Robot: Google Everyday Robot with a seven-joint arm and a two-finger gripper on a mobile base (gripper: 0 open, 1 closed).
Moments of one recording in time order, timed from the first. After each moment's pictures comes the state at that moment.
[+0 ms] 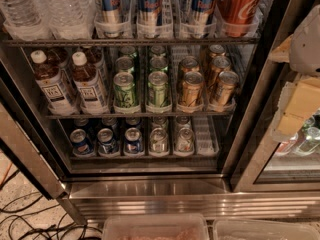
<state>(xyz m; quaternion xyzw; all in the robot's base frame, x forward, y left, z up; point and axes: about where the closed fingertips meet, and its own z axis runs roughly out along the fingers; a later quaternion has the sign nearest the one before) 0.438 -0.217 0.976 -0.60 0.78 -0.03 0.16</state>
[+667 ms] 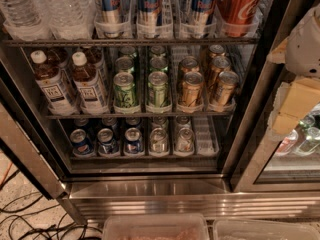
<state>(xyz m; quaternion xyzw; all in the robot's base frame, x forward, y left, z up) 0.443 -0.214 0.972 -0.60 0.79 -0.03 0.16</state>
